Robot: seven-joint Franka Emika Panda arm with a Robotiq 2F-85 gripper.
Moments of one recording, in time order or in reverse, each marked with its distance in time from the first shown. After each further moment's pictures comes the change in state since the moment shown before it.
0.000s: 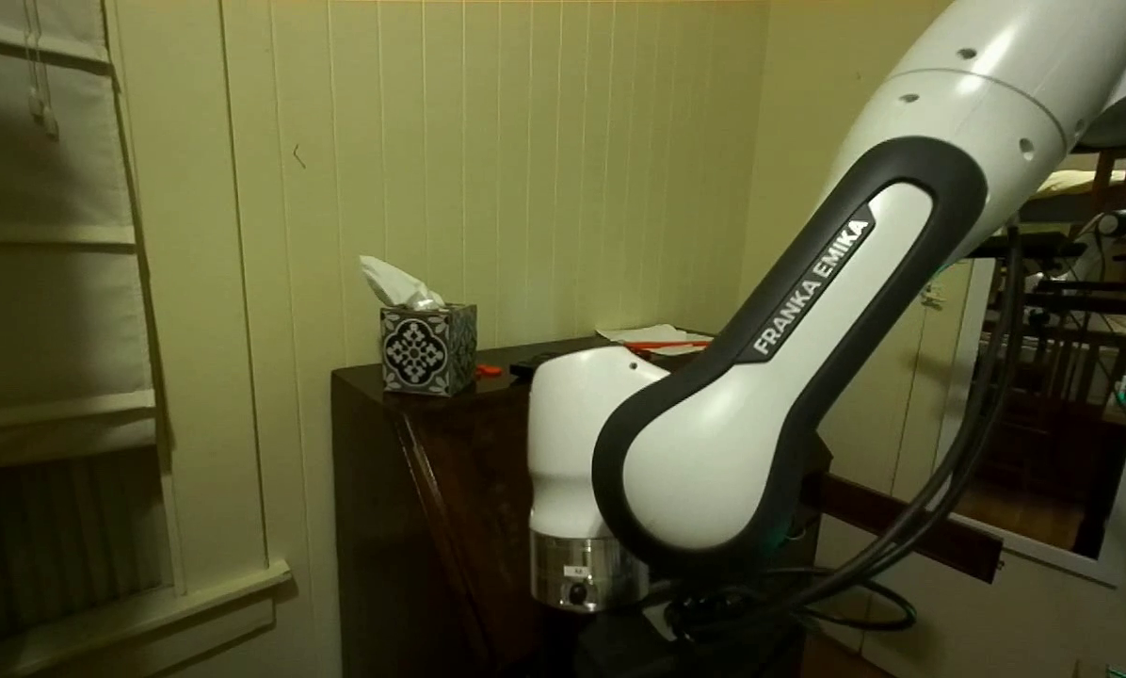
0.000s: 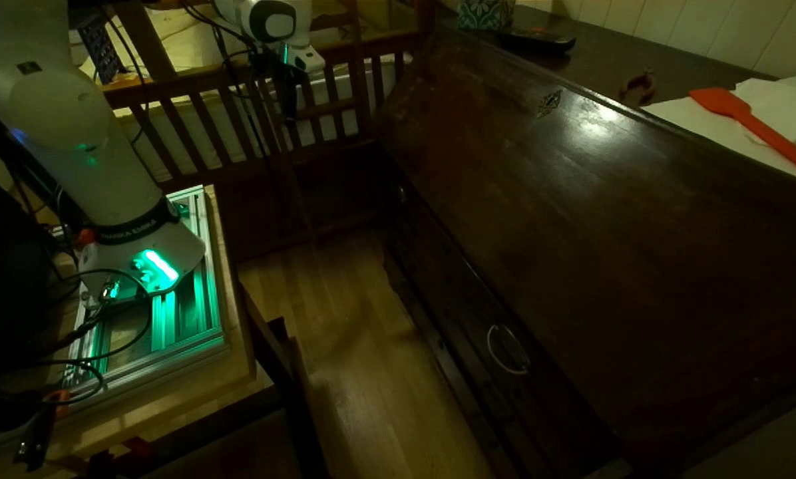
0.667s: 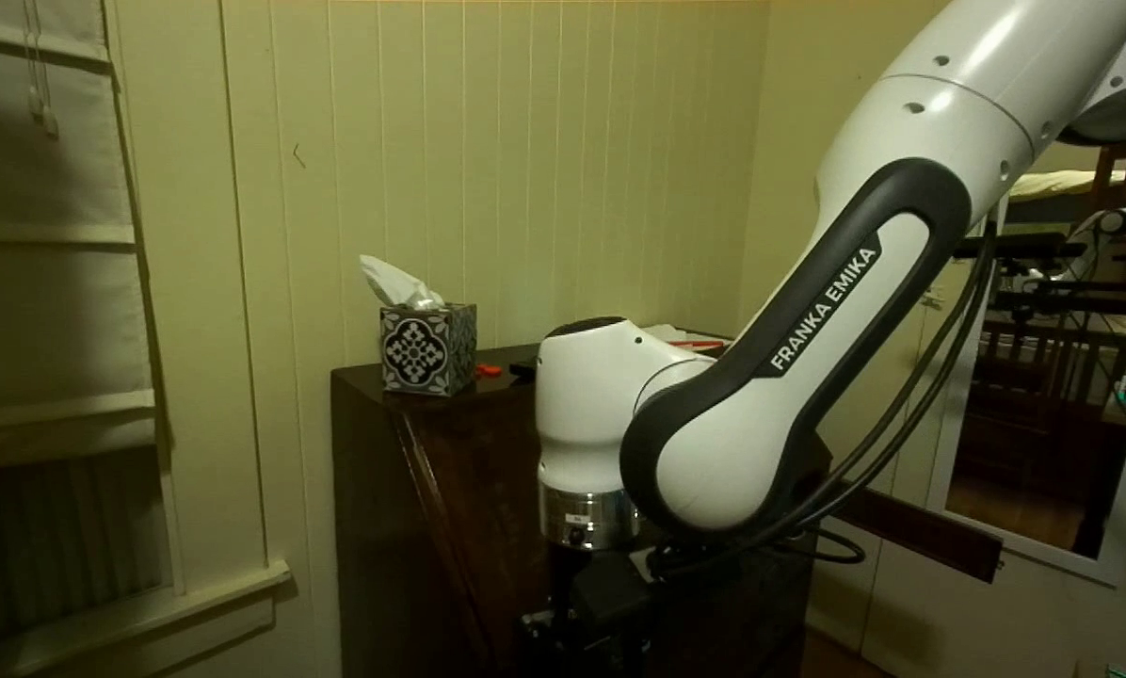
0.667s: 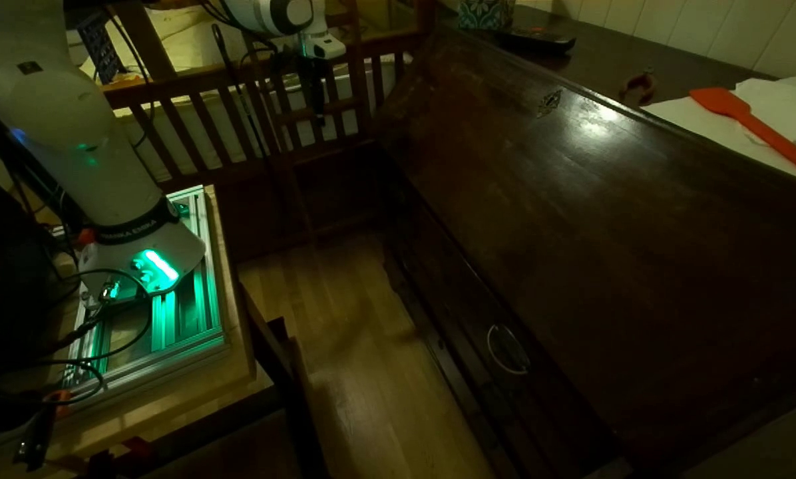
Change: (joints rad) arm 0.002 -0.021 -0.129 0.006 -0.338 0.035 0.203
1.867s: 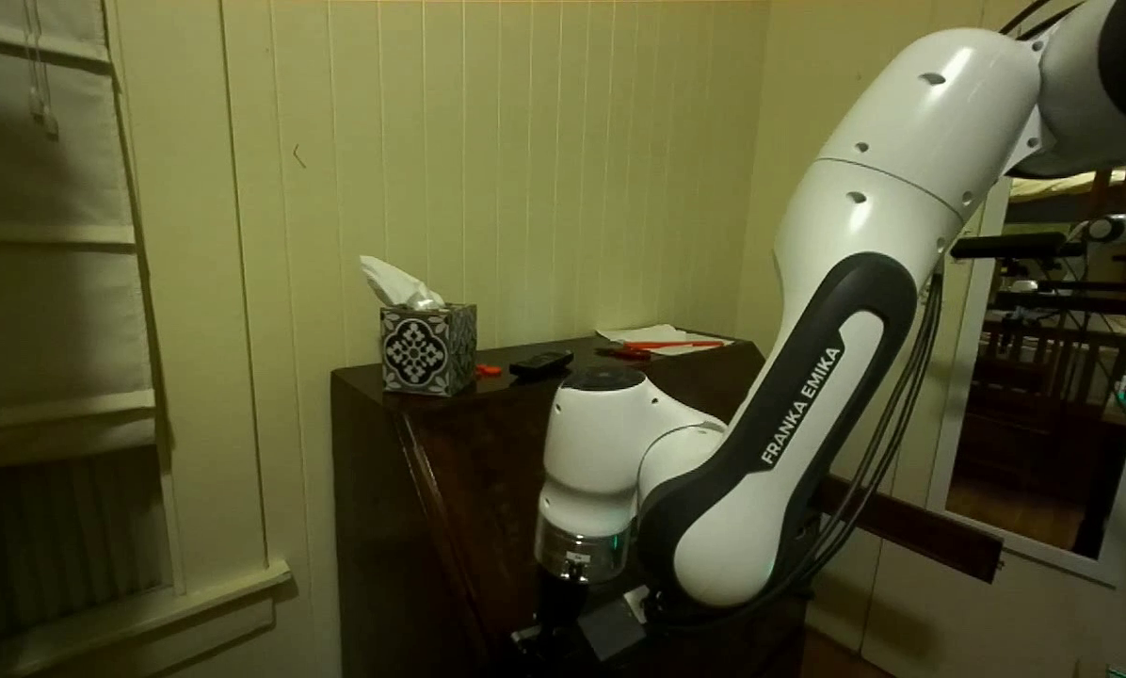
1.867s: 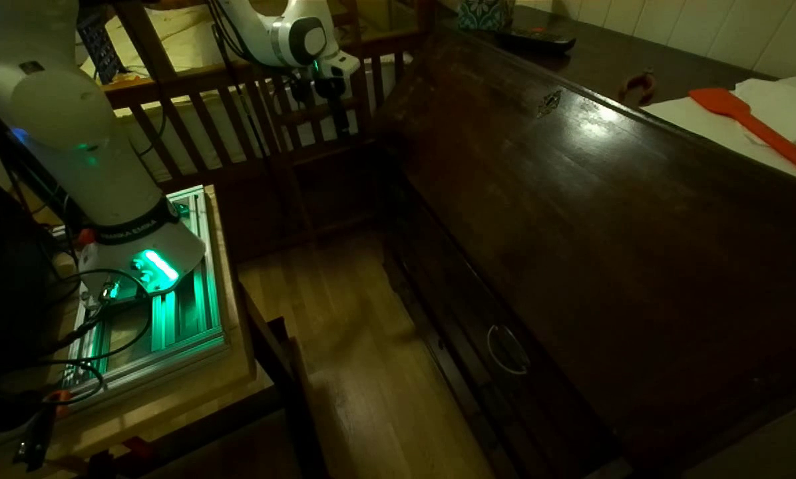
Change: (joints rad) arm 0.017 0.130 -0.077 0.000 -0.166 0.291 -0.030
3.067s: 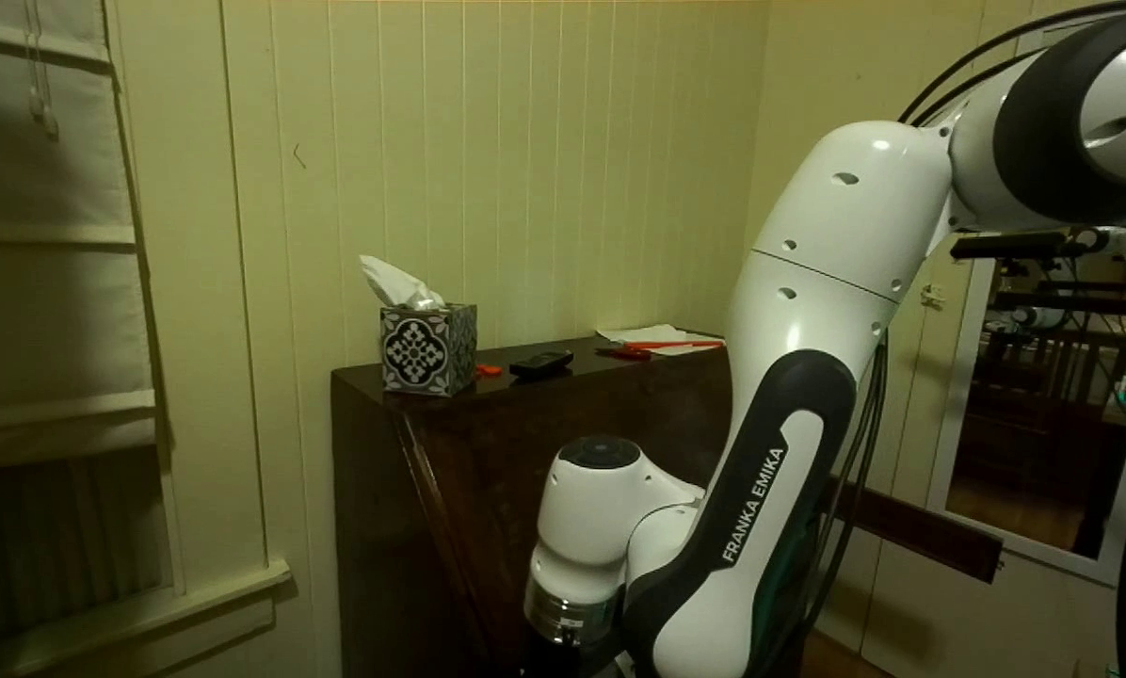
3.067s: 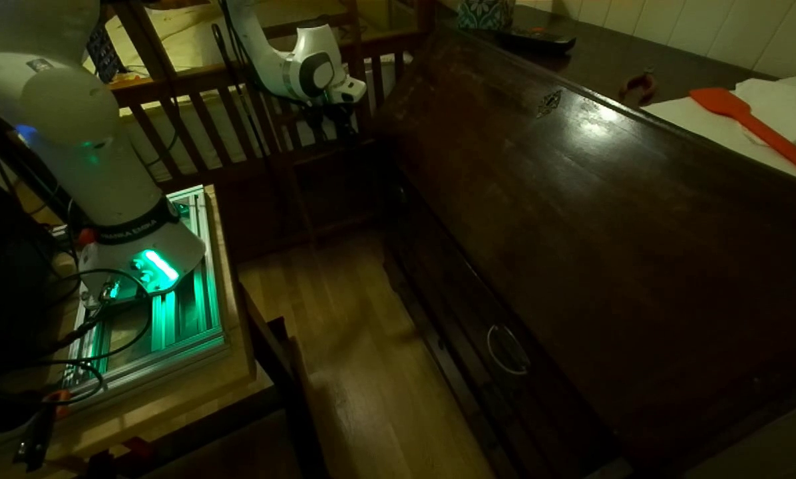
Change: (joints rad) arm 0.087 0.188 -0.089 0.068 0.042 0.178 -0.134
